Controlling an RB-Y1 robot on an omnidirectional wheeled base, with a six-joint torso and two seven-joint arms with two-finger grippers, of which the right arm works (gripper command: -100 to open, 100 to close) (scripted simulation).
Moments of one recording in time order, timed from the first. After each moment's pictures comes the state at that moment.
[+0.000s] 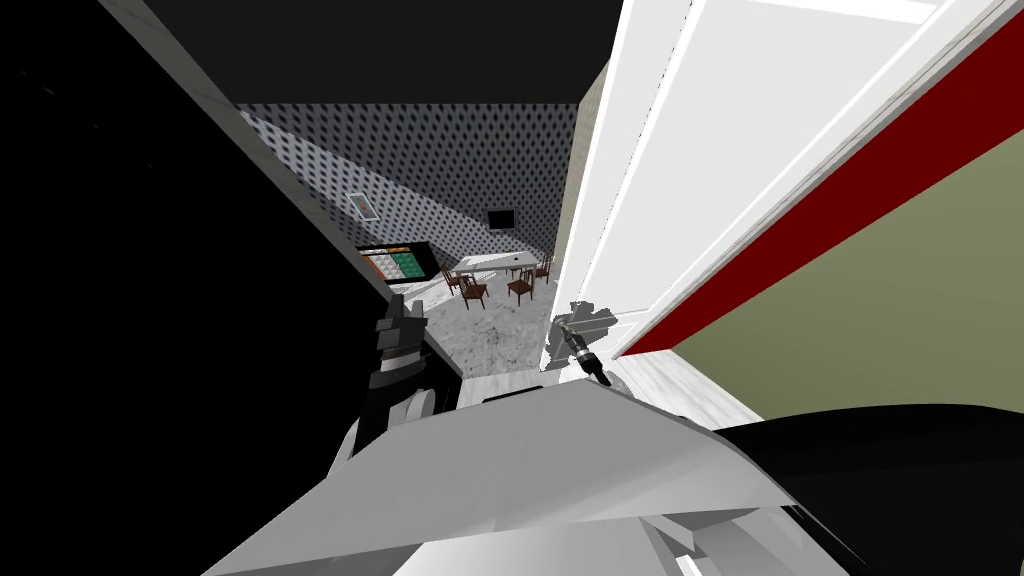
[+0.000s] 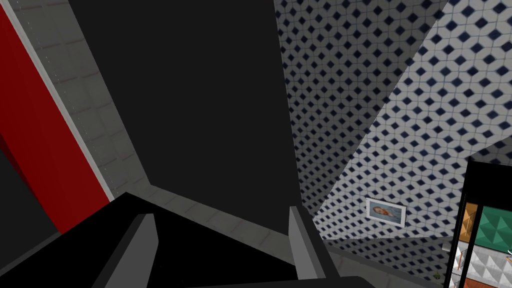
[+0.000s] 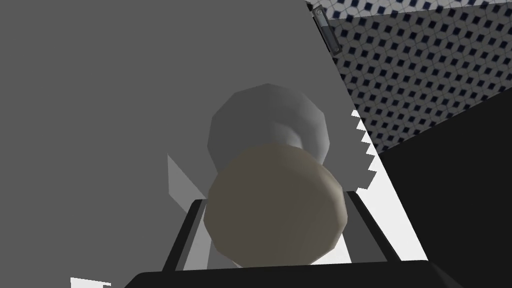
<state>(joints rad) -0.02 -0.27 -0.24 -0.62 0.26 -0.95 0.67</state>
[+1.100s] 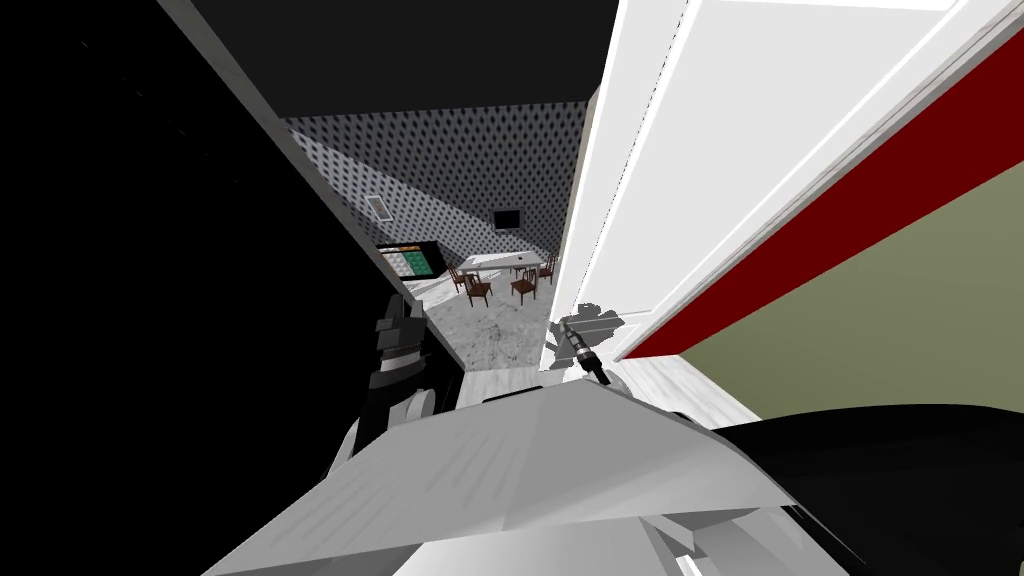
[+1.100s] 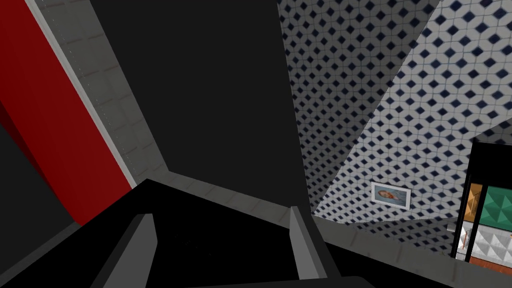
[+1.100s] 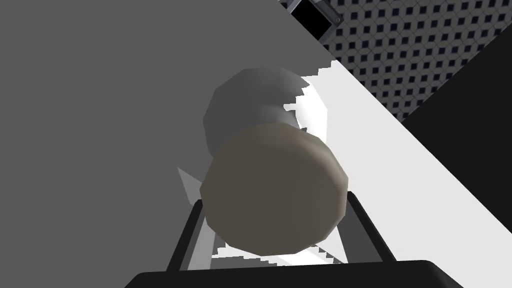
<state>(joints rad) -0.03 -0.28 -0.20 -0.62 0.16 -0.94 0.41</state>
